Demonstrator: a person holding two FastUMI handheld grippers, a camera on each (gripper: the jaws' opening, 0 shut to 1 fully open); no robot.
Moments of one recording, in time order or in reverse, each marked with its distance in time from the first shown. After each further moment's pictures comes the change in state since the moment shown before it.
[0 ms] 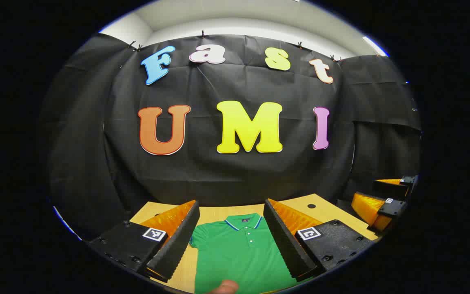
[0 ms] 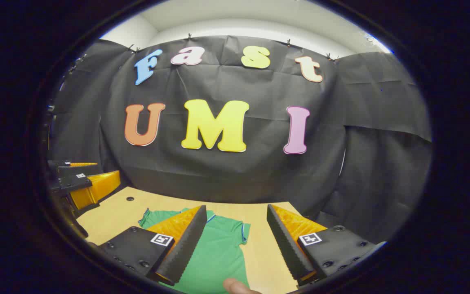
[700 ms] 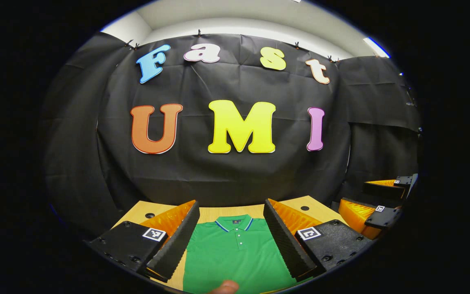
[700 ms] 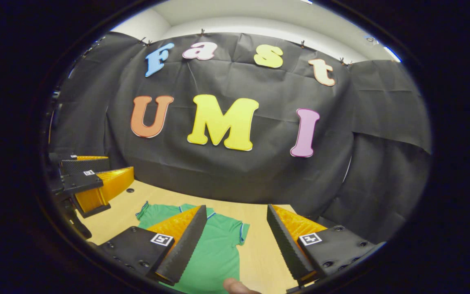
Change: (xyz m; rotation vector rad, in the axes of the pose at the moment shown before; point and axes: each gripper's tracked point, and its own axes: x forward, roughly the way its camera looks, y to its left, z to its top) left arm 0.018 -0.034 -0.006 -0.018 -0.004 -0.029; right arm 0.018 -0.017 0.001 -0.032 0.015 0.019
